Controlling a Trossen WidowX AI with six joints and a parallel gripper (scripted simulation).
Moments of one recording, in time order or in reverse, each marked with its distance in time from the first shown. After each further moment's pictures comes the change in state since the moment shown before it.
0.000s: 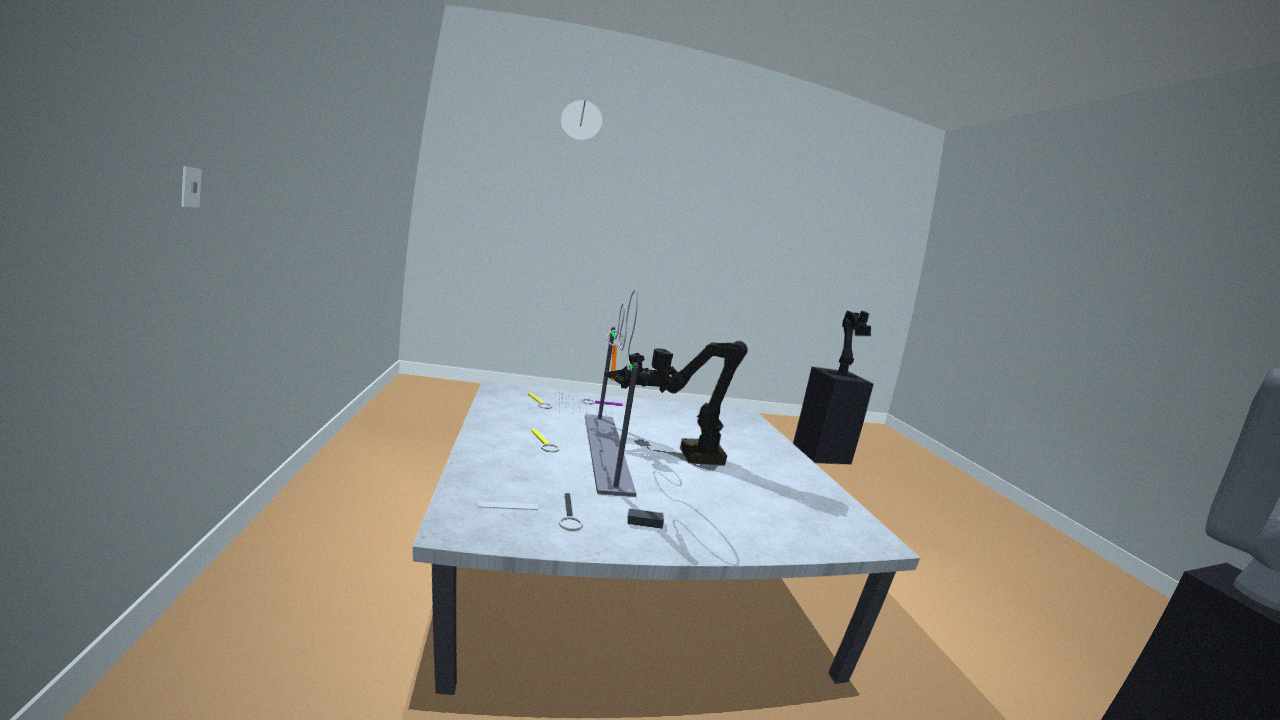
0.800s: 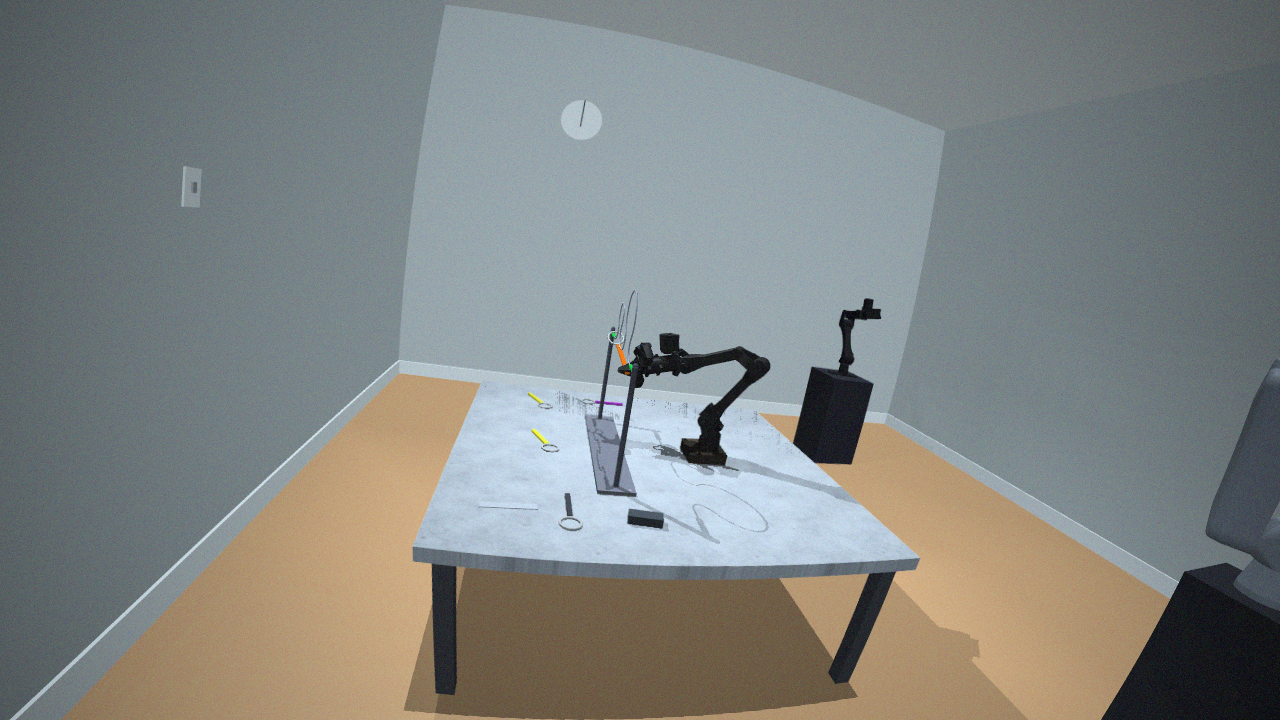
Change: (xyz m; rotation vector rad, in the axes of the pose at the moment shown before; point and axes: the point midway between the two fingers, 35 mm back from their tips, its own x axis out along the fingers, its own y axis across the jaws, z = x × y) arm -0.033 0.058 0.013 0.382 0.255 0.047
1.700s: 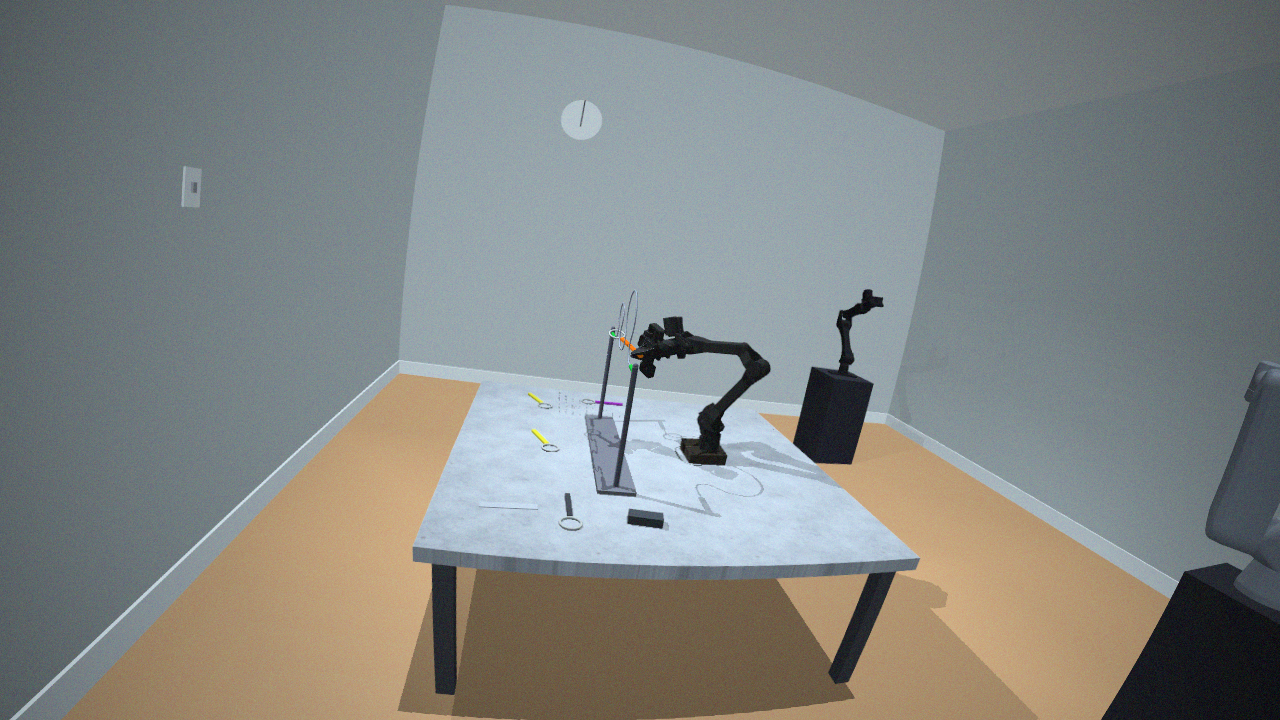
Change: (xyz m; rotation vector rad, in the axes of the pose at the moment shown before) arm -0.034 0.059 0.017 0.374 0.228 0.149
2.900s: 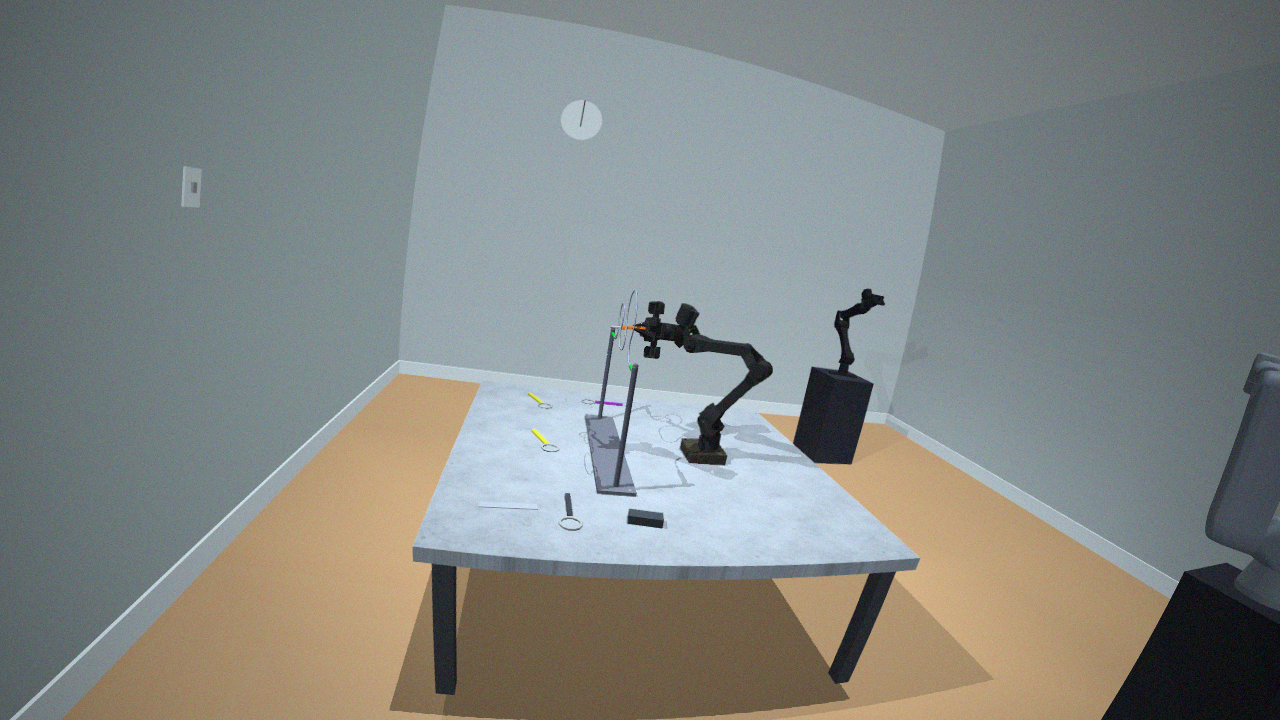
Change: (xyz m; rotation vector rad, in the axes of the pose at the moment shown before) arm -0.003 0.084 0.020 0.503 -0.065 0.245
